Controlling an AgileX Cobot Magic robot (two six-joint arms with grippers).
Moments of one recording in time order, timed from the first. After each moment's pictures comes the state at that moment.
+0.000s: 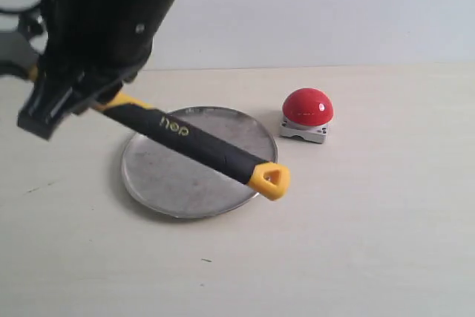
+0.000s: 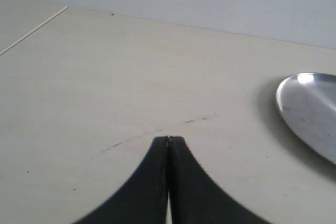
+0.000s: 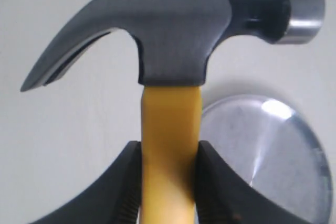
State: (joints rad) left arm 0.09 0.01 0.00 -0.01 0.37 -0.11; right arm 0.98 1.83 -1.81 0.06 0.98 -0.38
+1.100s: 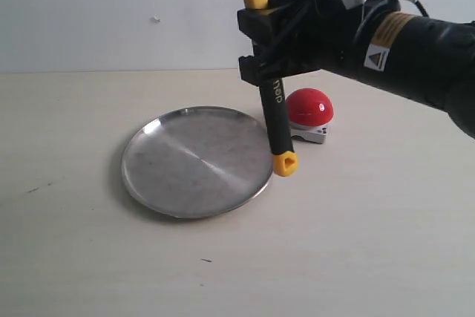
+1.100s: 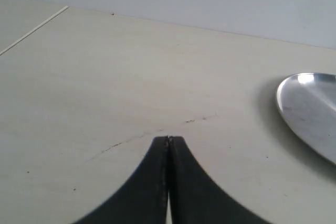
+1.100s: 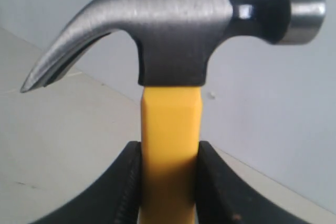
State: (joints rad) left arm 0.09 0.01 0.00 -0.01 0.37 -0.11; right arm 0.54 1.45 -0.79 -0.38 -0.48 0.27
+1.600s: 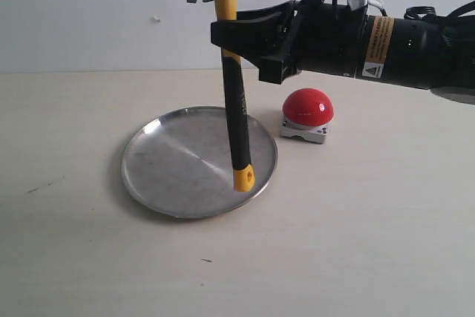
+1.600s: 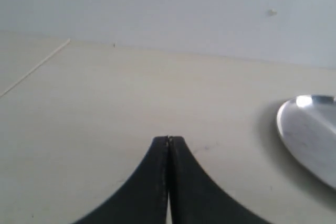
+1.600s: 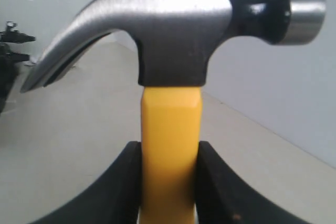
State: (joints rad) left arm 0.09 0.01 0.00 0.00 0.25 -0.06; right arm 0.32 1.70 -0.95 -1.09 -1.02 0.92
